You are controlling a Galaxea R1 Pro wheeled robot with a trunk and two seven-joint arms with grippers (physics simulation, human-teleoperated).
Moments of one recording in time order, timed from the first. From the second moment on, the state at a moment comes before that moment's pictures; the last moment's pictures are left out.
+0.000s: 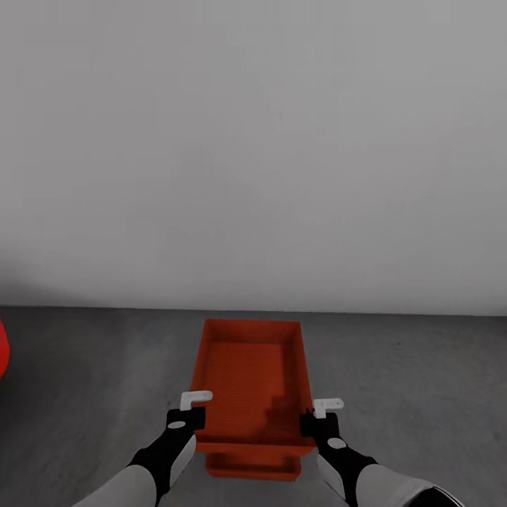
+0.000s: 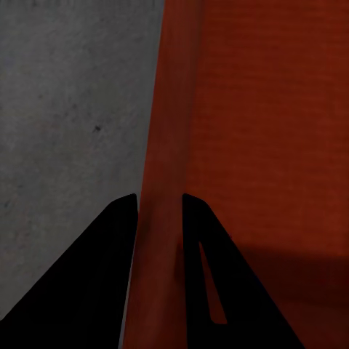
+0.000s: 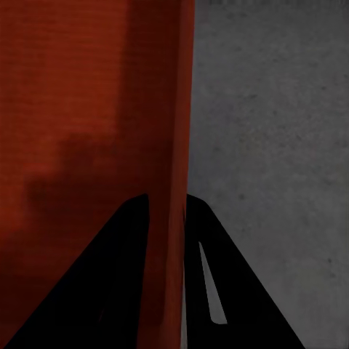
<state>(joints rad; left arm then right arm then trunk) -0.62 -0.14 -0.01 -0.31 0.00 0.03 0.26 -0.68 0.10 0.47 -0.05 -0.39 -0.29 -0.15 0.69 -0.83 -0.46</state>
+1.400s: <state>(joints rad) -0.62 -0.13 -0.01 -0.31 0.00 0.03 0.26 -0.68 0.10 0.47 -0.05 -0.39 -0.29 -0.15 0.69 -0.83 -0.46</state>
